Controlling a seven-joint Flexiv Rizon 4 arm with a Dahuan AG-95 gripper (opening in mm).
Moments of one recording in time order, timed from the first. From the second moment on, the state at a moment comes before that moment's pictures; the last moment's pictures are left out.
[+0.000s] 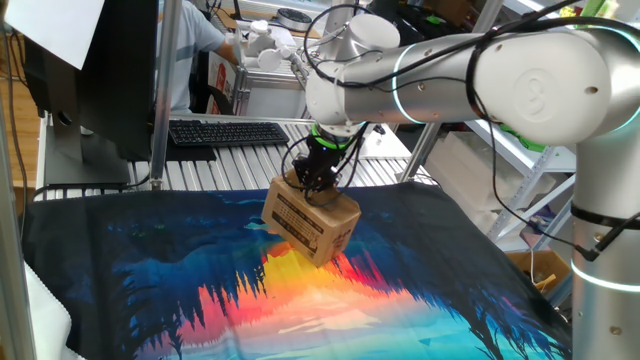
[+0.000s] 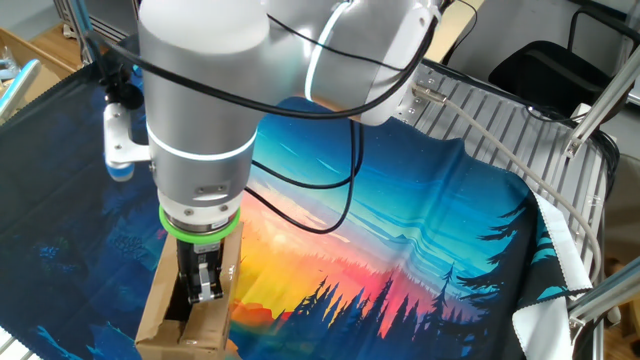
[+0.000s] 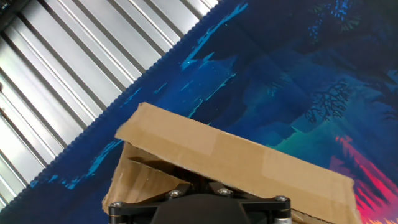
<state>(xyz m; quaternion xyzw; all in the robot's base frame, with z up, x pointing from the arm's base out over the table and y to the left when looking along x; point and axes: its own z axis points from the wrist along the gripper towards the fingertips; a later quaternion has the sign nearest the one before) 0.735 -0.002 0.126 0.36 0.93 0.01 0.08</state>
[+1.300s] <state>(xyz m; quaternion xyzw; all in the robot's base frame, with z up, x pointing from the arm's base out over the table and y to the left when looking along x) 0.723 -0.014 0.179 0.36 0.93 0.02 0.03</state>
